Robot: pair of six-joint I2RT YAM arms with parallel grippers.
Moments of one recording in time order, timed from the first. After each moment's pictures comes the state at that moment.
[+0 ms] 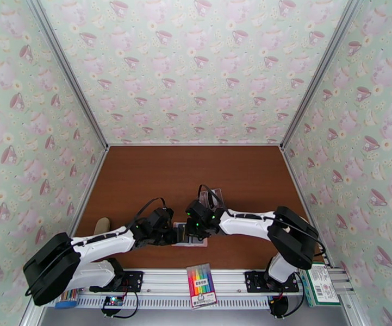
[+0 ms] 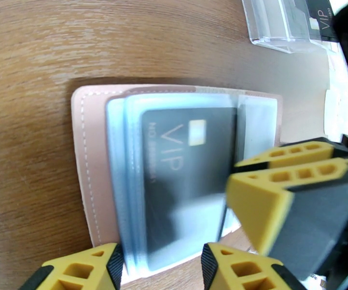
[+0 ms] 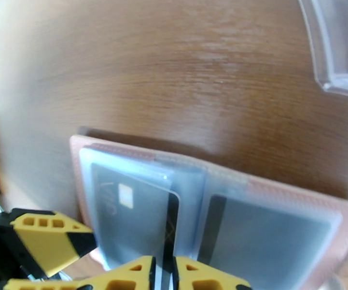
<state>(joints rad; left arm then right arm) -0.79 1.25 0.44 -0.16 0.28 -0.90 1.01 1.64 0.90 -0.32 -0.13 0.97</state>
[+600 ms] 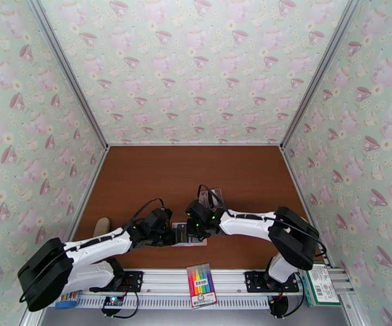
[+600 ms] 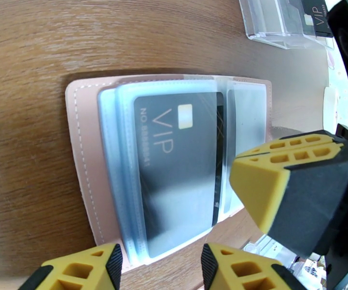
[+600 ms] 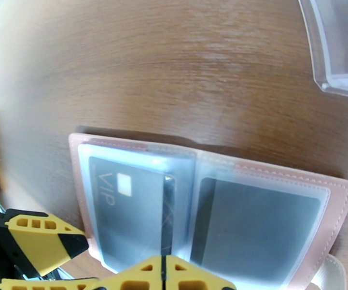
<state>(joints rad) -0.79 1.19 0.44 -0.22 0.27 -0.90 1.01 1.67 0.90 -0.32 -0.13 0.96</state>
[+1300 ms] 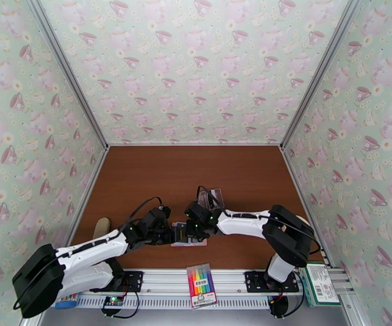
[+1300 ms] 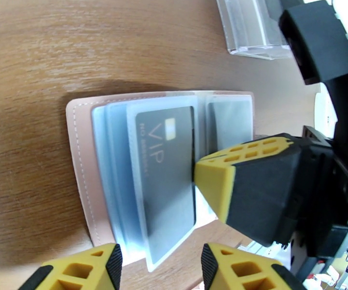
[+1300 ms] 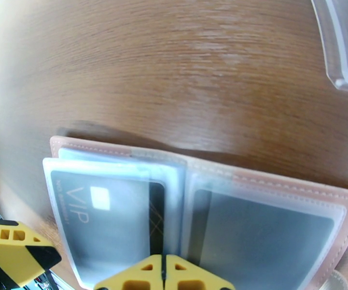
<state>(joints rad) -0.79 1.12 0.44 -0.24 0.24 -0.90 1.01 1.71 0.90 -0.30 -0.13 0.96</state>
